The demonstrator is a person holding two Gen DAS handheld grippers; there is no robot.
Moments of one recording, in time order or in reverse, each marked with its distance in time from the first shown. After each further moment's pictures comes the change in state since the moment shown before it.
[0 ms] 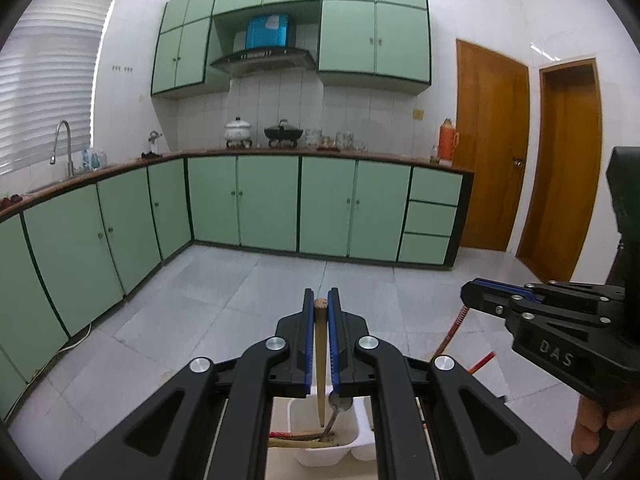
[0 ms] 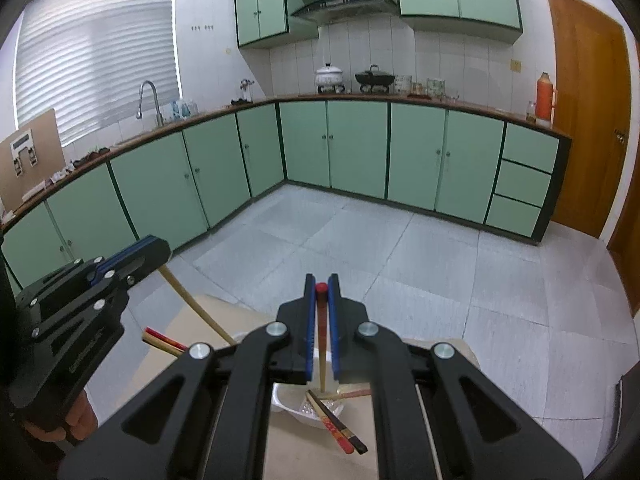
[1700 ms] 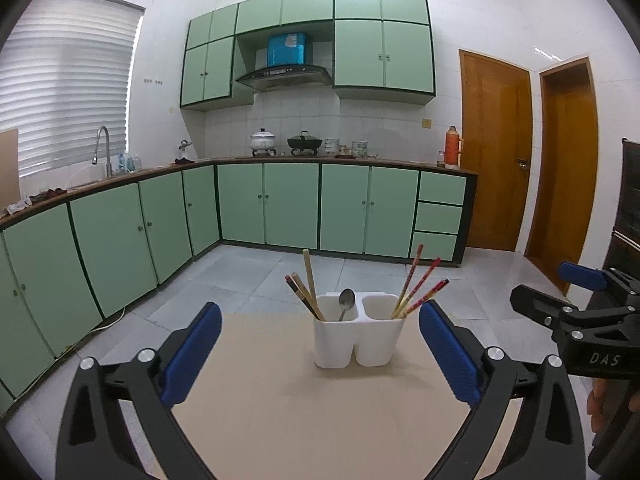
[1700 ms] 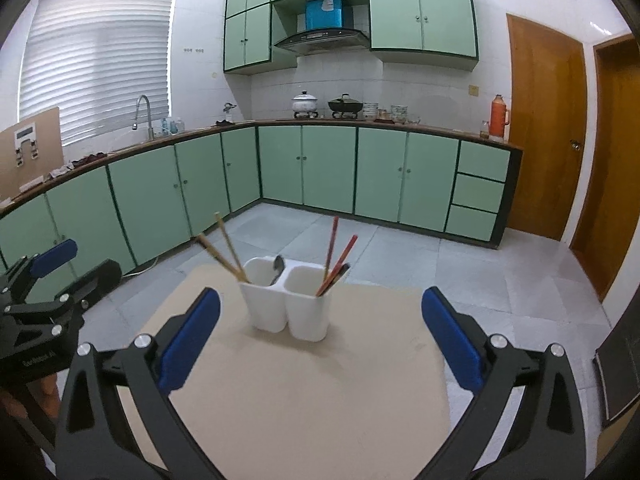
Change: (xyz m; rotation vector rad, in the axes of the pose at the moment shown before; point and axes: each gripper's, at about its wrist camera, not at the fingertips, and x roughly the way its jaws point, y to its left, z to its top) left arm -0.192 -0.009 -0.090 0.002 -0.057 0.071; right arm -0.170 0.026 -0.134 0.009 -0.123 -0.107
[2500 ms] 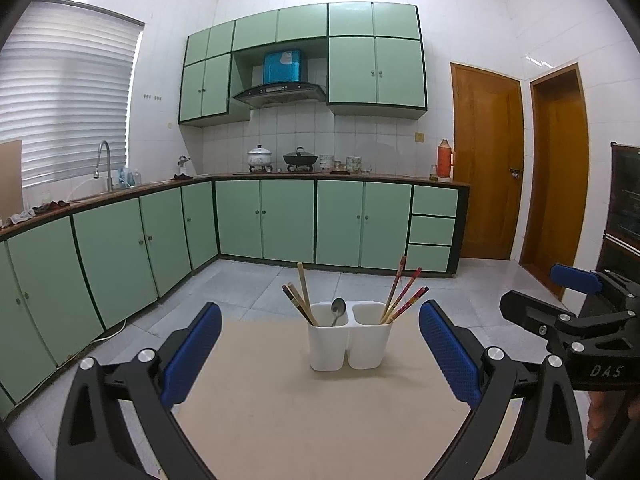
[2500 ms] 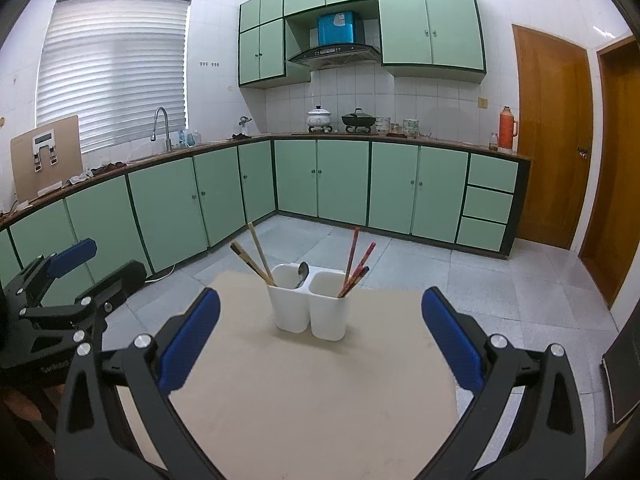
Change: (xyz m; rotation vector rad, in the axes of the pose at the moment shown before) left arm -0.045 -0.005 0.001 0.009 -0.056 -0.009; right arm -0.045 0.020 0.003 -0.013 -0.053 0.039
